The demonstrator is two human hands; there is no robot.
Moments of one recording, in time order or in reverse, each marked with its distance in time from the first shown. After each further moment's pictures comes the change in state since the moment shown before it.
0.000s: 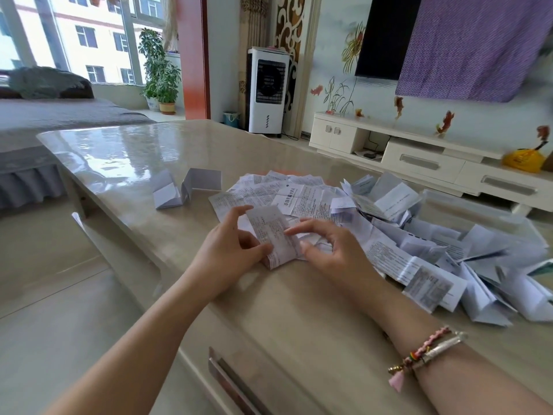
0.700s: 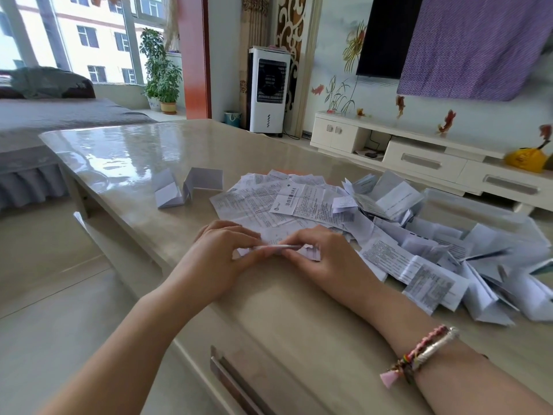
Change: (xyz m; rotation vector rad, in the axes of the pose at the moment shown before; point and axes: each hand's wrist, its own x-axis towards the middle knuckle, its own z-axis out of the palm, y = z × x) left_hand -0.003 -0.015 -0.015 0.410 -0.038 0.311; right_hand 0.000 0.000 0.006 -0.297 -0.088 -0.162
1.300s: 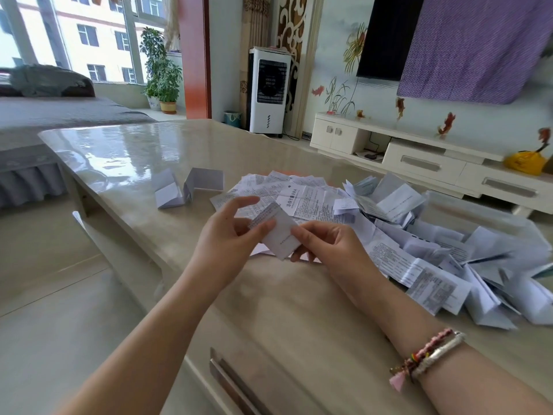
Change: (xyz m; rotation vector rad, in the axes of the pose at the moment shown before) left_hand 0.010 0.029 0.002 -0.716 0.207 -0.316; right_hand 0.007 -0.008 -0.001 0.714 0.069 0.299
